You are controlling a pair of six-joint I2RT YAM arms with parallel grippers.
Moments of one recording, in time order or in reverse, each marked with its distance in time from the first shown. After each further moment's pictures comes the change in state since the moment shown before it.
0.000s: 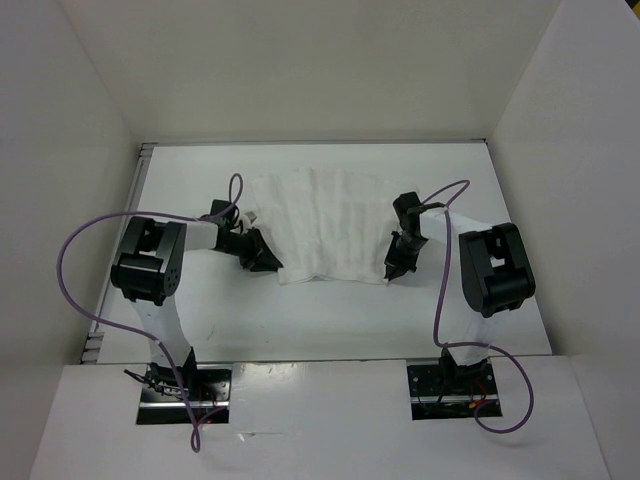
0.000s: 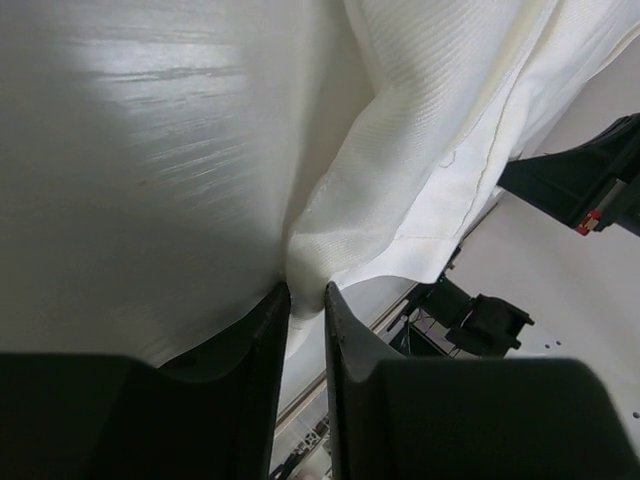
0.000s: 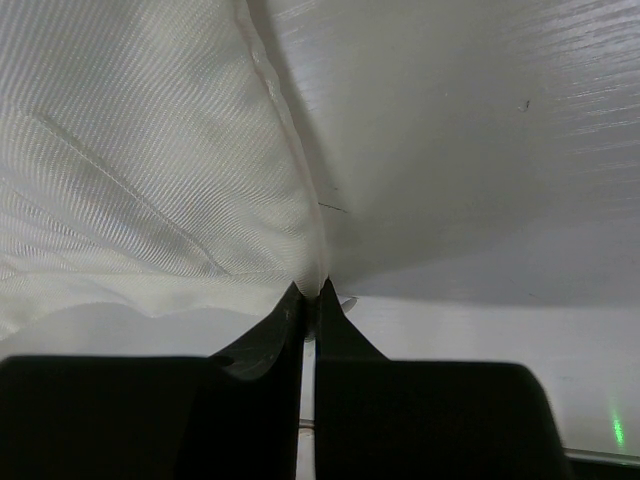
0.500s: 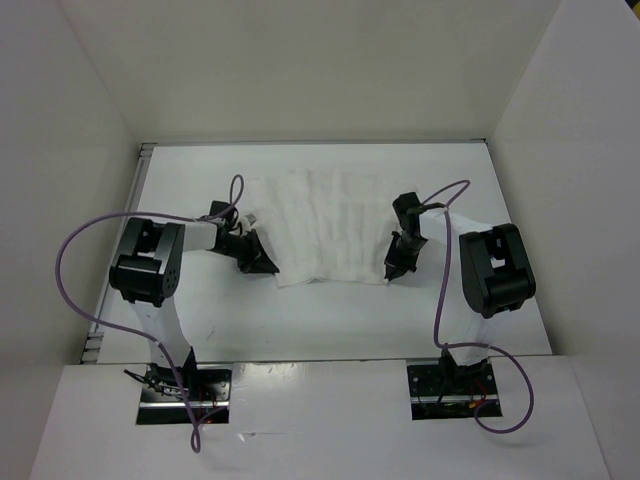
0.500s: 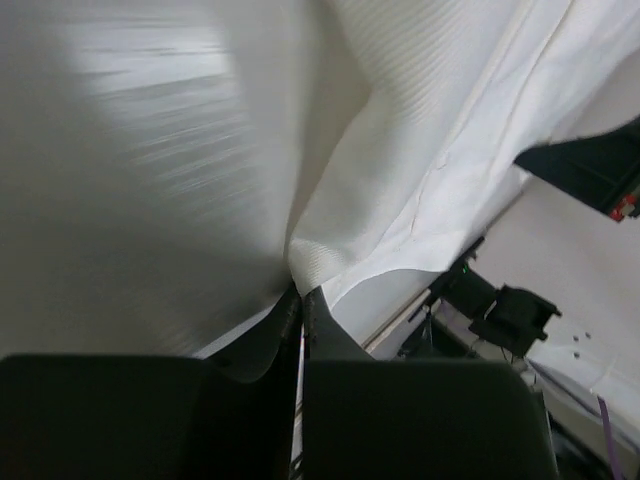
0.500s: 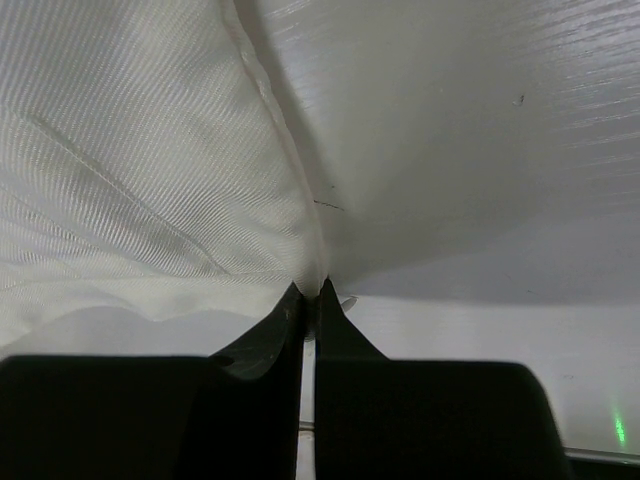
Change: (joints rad) left arm -0.014 0.003 -0.005 -0.026 0.002 0.058; right arm 0.002 -0.006 -0.003 0.000 0.010 0.007
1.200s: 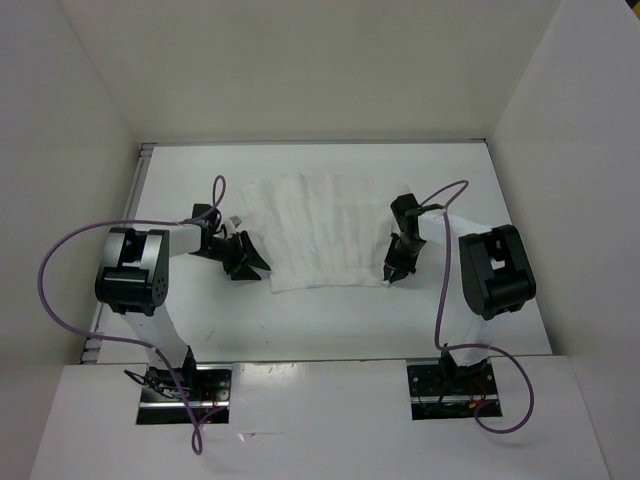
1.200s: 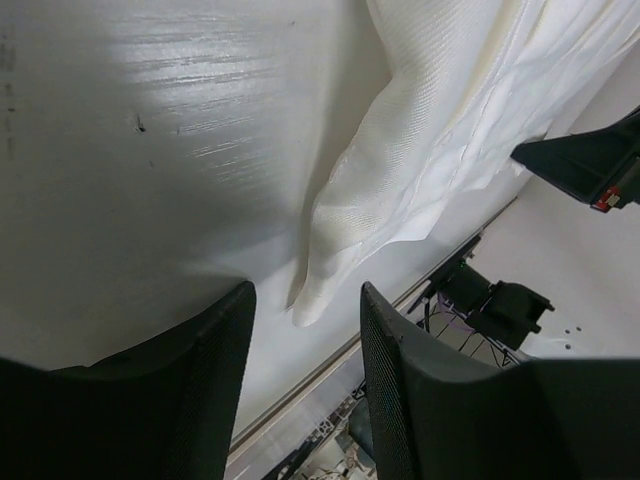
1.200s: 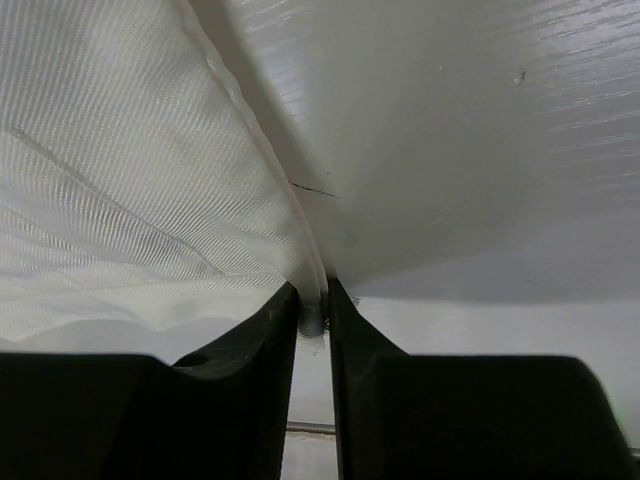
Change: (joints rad) left arm 0.108 -0.107 -0.056 -0.122 -0.024 0.089; right arm 0.013 -0.013 -0.010 -0.005 0.024 0.008
